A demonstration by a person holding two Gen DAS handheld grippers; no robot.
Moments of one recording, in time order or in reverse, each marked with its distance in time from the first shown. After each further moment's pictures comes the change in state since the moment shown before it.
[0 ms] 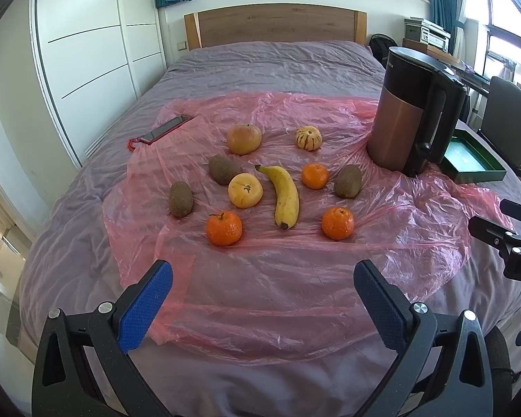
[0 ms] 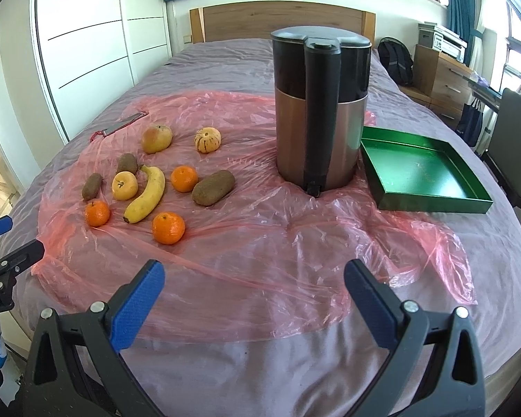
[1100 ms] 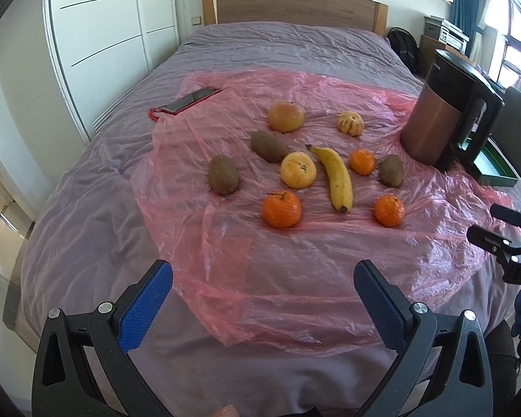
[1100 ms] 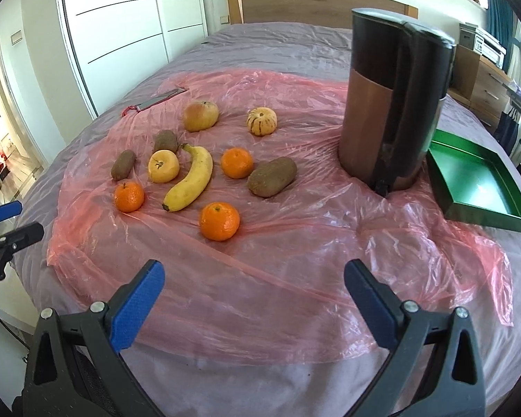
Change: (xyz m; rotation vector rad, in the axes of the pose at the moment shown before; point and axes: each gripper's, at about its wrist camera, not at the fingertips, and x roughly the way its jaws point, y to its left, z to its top) left arm 0.025 0.086 -0.003 -0.072 0.092 -0.013; right arm 0.045 0.052 0.007 -0.081 0.071 0.125
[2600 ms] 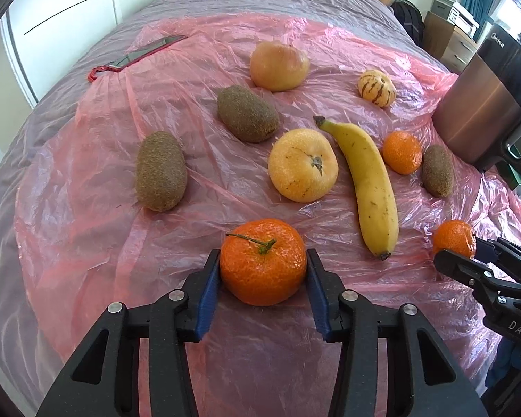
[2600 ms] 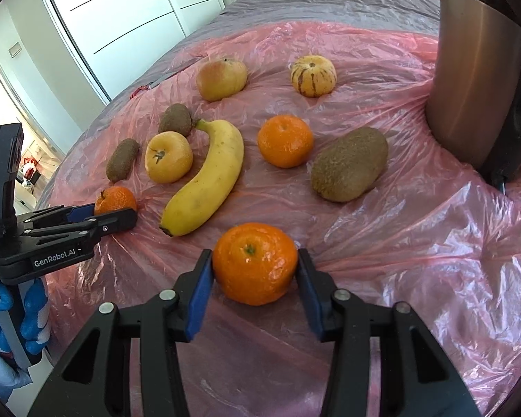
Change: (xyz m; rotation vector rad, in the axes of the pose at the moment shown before) left arm 0.143 -0.010 0.038 -0.013 0.171 -0.088; right arm 0.119 0.014 0.019 0.065 0.109 0.192
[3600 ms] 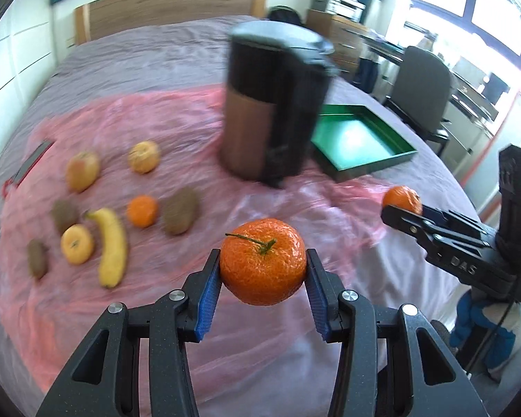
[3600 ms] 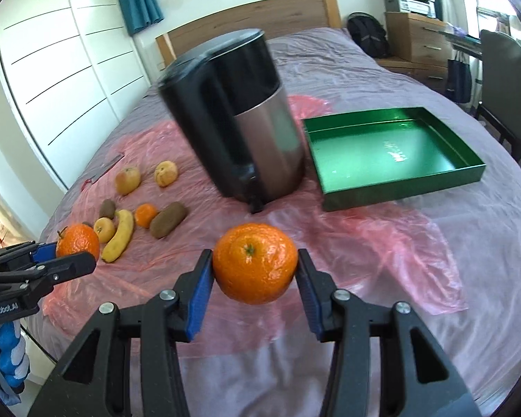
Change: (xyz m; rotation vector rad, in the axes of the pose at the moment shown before) left arm -0.132 -0.251 0.005 0.303 -0.103 -0.270; right arm -0.218 -0.154 -0.051 0.225 -0.266 -0.225
